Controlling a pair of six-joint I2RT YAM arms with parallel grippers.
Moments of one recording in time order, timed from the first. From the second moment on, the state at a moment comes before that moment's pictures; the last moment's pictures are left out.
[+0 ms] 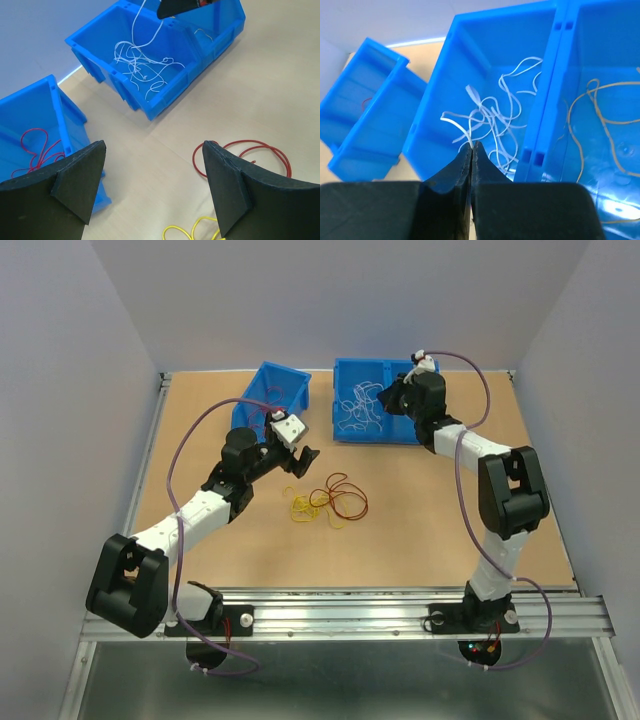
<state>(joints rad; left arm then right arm) -0.45 1.29 0.74 0.42 0.37 0.24 0.26 1.89 1.29 0.37 -0.17 0.42</state>
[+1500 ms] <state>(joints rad) -0.52 1.29 0.81 0.32 0.18 0.30 0.43 1.59 0.91 0.05 -0.58 -0.18</state>
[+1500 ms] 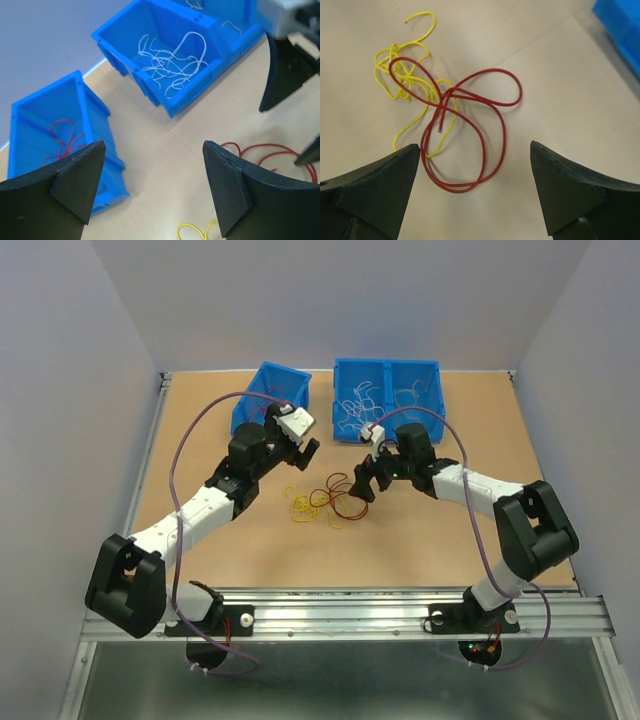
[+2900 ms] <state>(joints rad) -0.48 1.28 0.79 0.36 0.21 0.26 0.57 1.97 1.27 -0.19 -0.62 -0.38</state>
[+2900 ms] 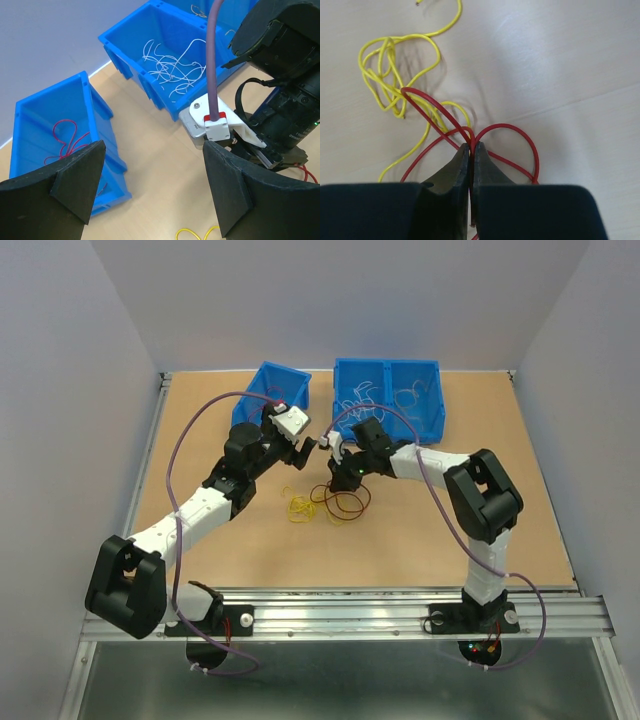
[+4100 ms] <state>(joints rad) -0.45 1.26 0.78 0.38 0.32 0.24 0.55 1.18 0.66 0.65 -0.16 0.07</state>
